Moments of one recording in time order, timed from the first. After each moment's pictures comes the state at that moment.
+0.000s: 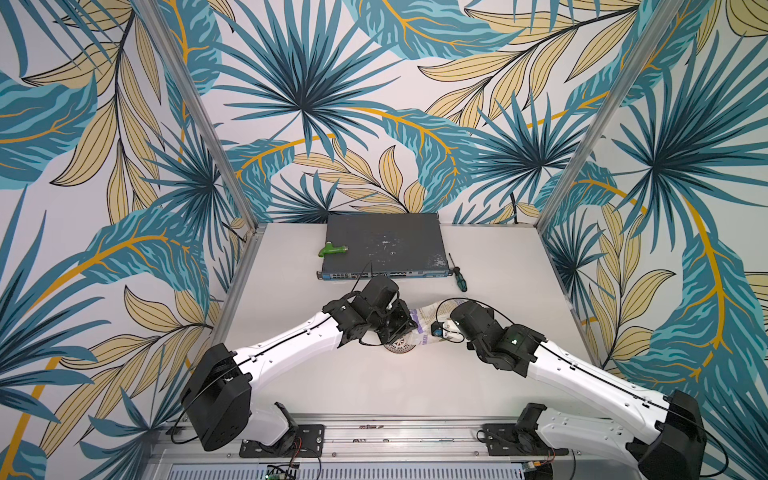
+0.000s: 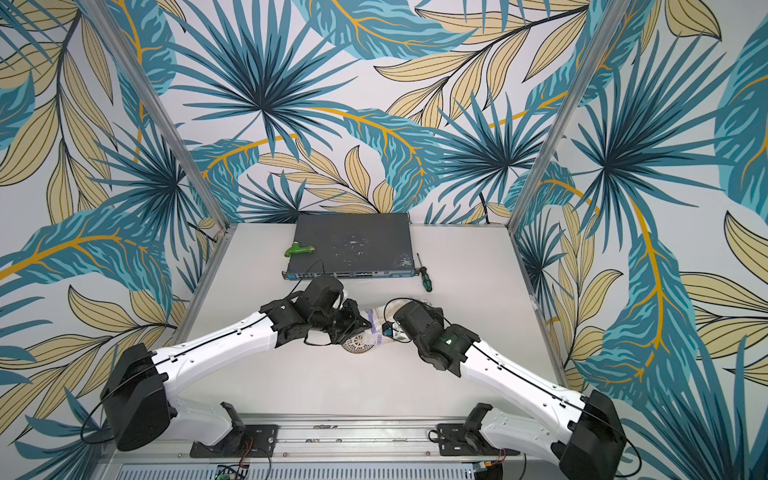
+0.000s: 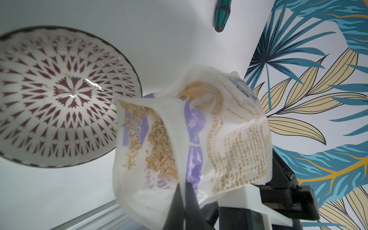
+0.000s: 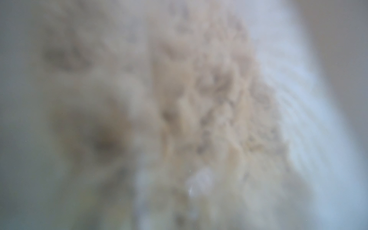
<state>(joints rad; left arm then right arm) -0.79 1.44 1.04 -0.37 0.35 -1.40 0.94 1.09 0.82 -0.68 0.72 -0.99</state>
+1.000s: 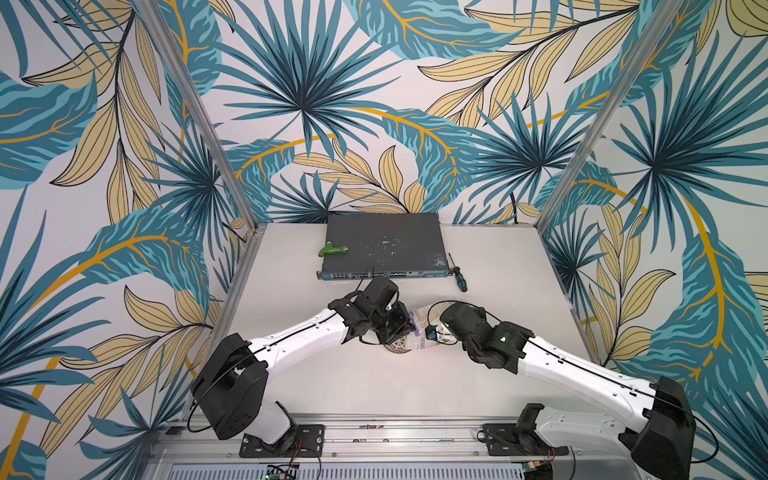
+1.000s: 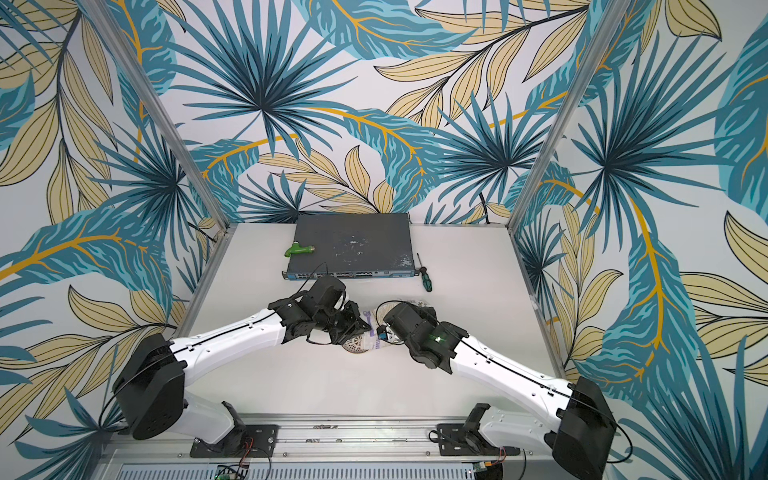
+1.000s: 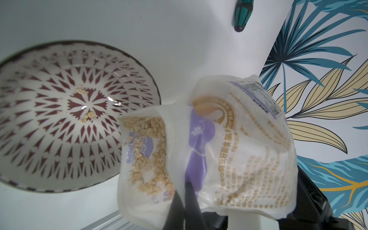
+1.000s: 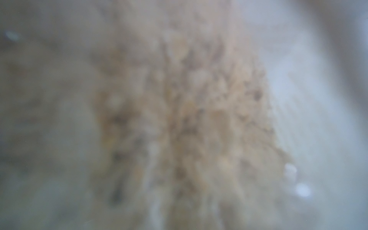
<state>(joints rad) -0.75 1.51 1.02 -0.35 0.39 -1.35 1.00 1.17 0.86 -0.70 0.77 -1.01</state>
